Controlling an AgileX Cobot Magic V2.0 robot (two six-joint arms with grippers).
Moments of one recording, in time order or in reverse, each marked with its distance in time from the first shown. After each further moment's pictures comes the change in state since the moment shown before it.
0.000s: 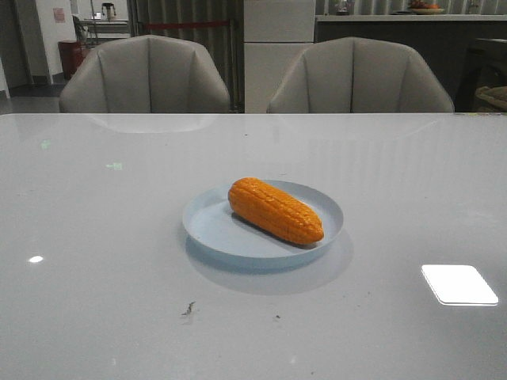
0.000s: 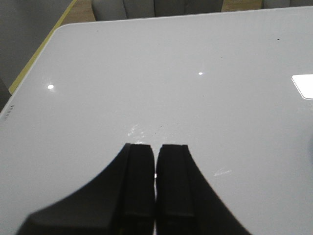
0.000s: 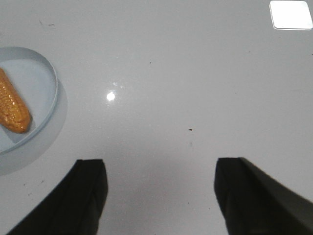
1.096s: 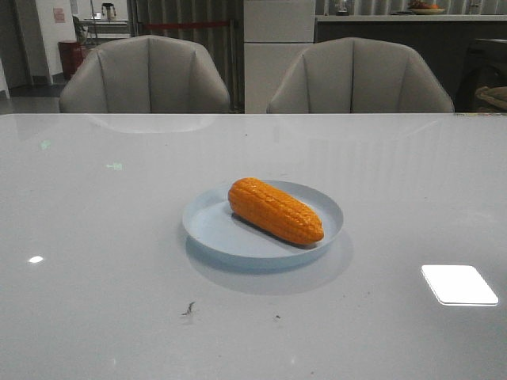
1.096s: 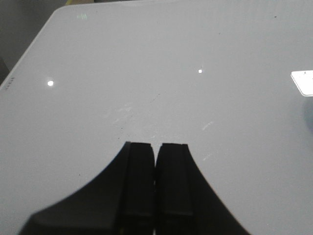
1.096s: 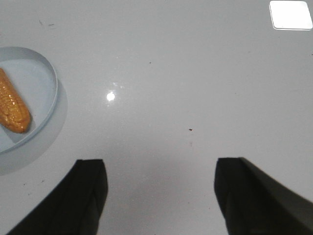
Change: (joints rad) left arm 0.000 -0.250 0.235 0.000 0.007 0.000; right arm 0.000 0.000 0.000 0.000 0.000 -0.001
